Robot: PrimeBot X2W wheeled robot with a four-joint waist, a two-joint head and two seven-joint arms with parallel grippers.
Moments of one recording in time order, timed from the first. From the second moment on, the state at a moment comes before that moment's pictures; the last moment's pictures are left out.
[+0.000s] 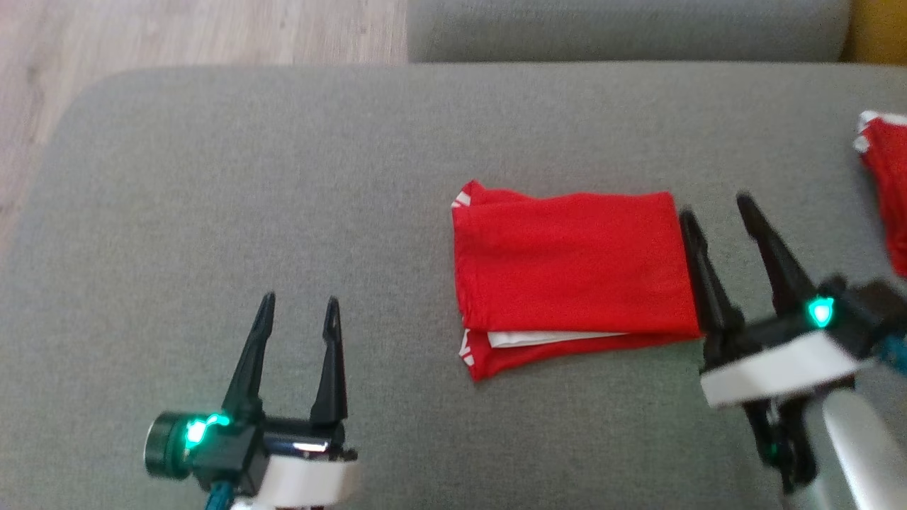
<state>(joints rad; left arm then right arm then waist) 0.02 0.07 -0.28 0.00 -0.12 0.11 -0.26 -0.13 -0.21 0.19 0.00 0.37 0.13 -0.10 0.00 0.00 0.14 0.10</state>
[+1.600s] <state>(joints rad) 0.21 0.06 -0.20 0.11 -0.05 0.08 -0.26 0.06 -0.08 0.07 0.34 0.14 0.13 -0.25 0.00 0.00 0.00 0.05</state>
